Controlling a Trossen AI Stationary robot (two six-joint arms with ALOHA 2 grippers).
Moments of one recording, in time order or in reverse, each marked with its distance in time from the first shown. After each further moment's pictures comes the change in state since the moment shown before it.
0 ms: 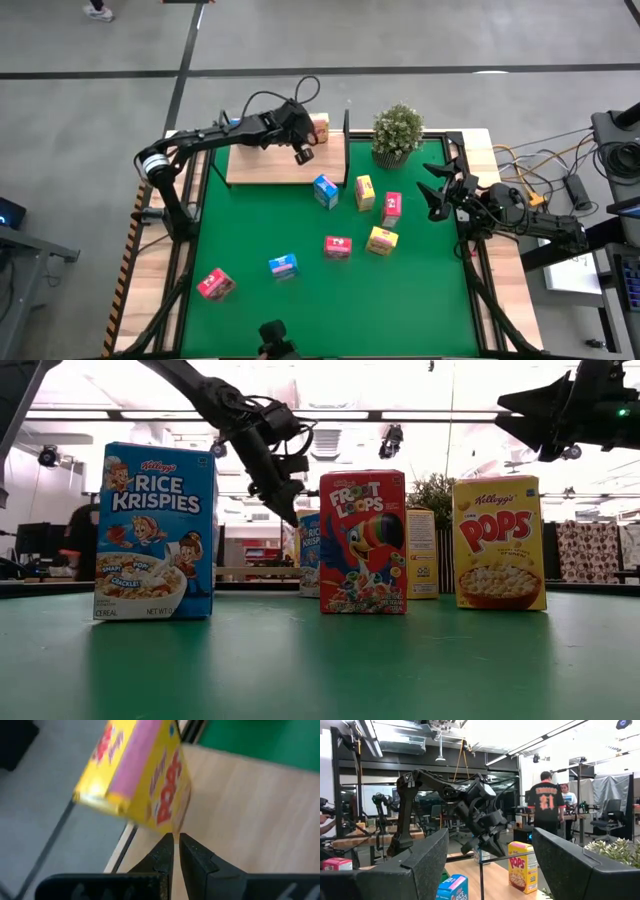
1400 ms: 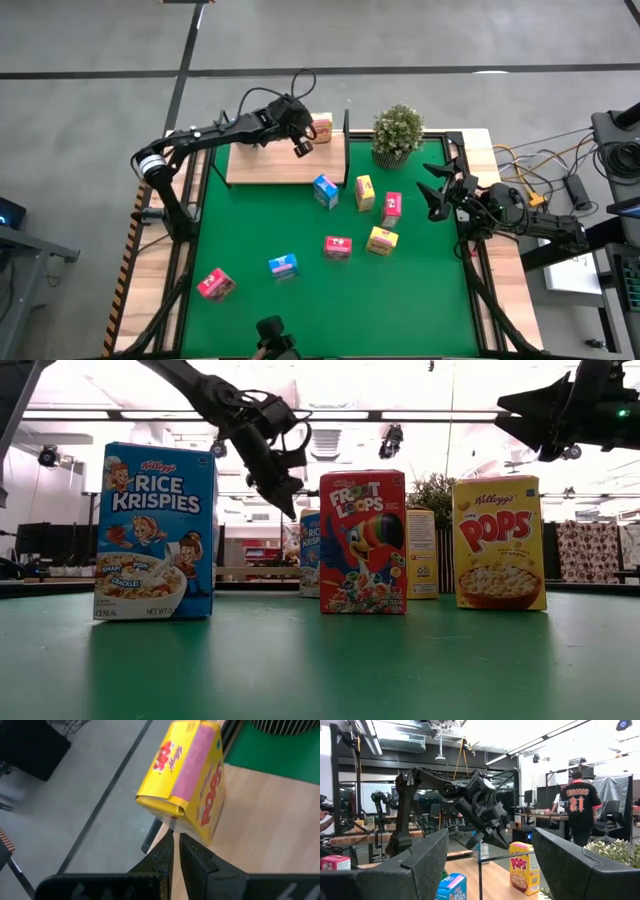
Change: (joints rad) left arm 0.013 -0.027 0.000 0.072 -0.070 0.038; right arm 0.000 0.000 0.000 -0.004 0.000 -0.014
